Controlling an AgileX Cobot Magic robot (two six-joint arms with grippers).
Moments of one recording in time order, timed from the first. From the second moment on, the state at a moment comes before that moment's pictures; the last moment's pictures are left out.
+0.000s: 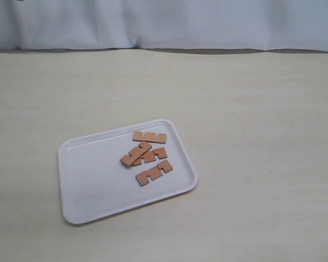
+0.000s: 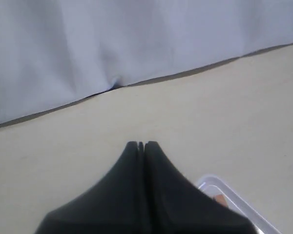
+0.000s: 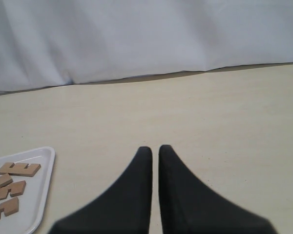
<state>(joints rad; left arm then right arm) -0.34 1.09 -1.06 -0.14 0.53 0.14 -0.21 0.00 0.00 0.01 0.27 0.12</state>
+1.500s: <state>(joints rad) -0.14 0.06 -0.07 0.10 0.03 -0.02 -0.21 0.00 0.00 0.01 0.27 0.12</state>
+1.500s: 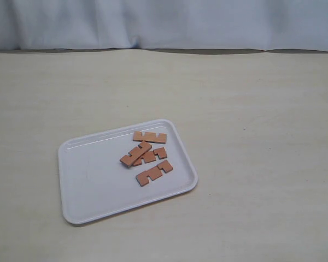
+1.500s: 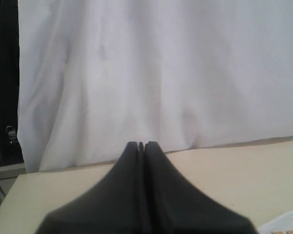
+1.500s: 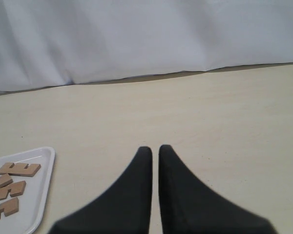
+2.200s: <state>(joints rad) -0.14 0.00 0.00 0.10 0.09 -0.02 -0.21 0.00 0.00 0.01 0.27 0.12</state>
